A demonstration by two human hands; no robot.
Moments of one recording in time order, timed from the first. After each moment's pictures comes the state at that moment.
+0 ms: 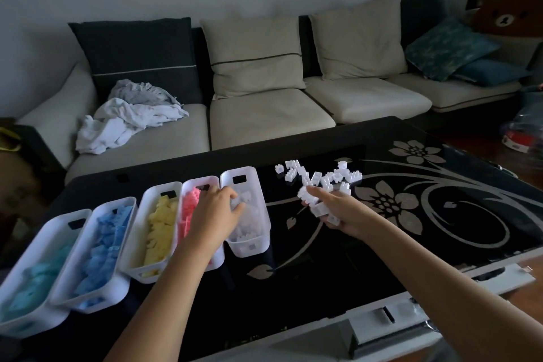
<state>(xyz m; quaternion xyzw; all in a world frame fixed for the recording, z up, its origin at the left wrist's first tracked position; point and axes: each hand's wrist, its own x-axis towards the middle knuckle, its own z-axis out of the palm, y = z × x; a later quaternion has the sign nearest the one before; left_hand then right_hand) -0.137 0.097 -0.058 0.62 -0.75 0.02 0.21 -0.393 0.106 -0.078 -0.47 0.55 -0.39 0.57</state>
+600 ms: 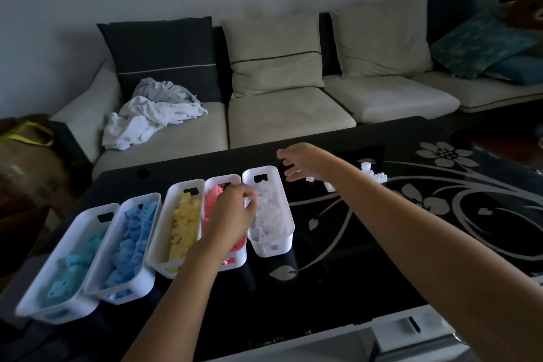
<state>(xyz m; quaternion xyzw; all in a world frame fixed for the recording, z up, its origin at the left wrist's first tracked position) -0.129 0.106 -0.048 0.61 -0.72 -0.11 0.32 -0.303 0.037 0.004 -0.56 0.57 -0.33 0.51</state>
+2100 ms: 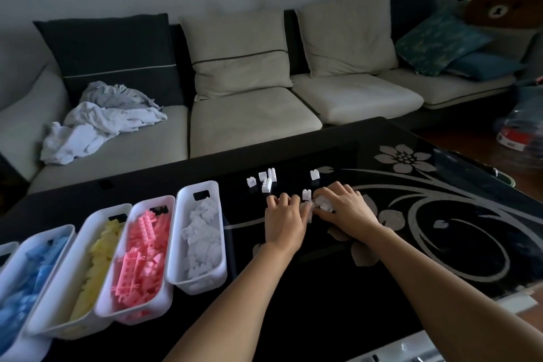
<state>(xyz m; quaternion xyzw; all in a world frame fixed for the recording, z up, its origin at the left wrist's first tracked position) -0.333 0.021 -0.145 0.55 -0.80 0.07 0.21 -0.501 0.030 -0.135 -0.74 0.64 -0.19 0.02</state>
